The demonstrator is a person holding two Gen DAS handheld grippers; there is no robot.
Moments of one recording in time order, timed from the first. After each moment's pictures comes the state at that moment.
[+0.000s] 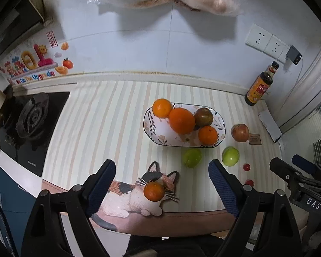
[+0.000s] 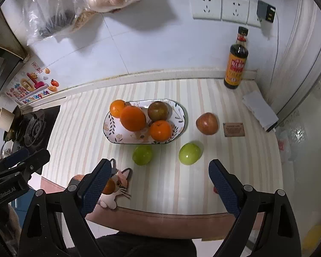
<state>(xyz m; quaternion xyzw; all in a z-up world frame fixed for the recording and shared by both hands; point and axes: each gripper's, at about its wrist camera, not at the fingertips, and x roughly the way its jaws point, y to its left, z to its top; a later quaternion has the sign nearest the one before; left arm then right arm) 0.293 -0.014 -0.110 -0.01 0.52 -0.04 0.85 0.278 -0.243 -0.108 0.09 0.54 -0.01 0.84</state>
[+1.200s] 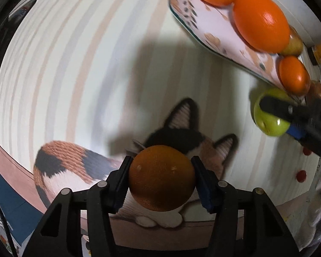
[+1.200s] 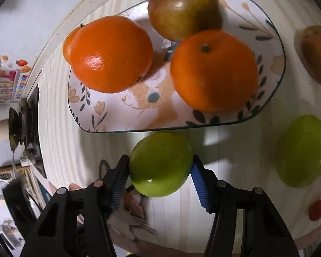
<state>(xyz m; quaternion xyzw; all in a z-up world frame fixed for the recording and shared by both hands) 0.337 0.015 -0.367 -0.07 0.72 0.00 0.69 0.409 -0.187 -0.385 0.19 0.70 0.06 0.68</state>
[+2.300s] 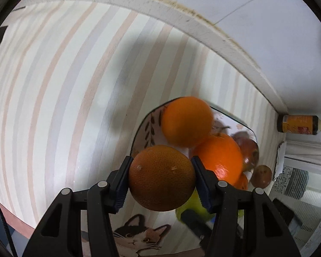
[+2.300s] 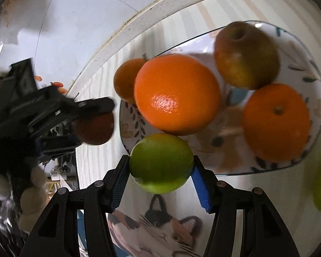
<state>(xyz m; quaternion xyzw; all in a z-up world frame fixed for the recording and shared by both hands) 0.515 0.030 -0.333 -0.19 0.71 -0.05 0.67 0.439 -0.152 -0.371 0.32 0.61 0.13 0.72</state>
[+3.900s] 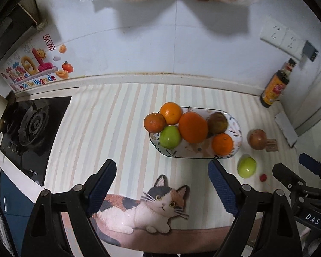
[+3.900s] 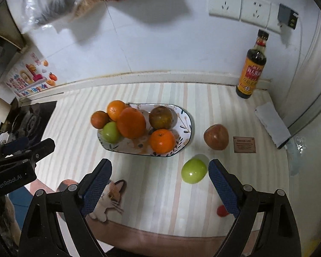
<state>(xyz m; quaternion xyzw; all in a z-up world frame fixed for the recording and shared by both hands) 0.325 -0.025 -0.140 0.01 0.52 -0.01 0.86 0.302 -0.226 -0.139 0.05 0.51 0.02 0.86</state>
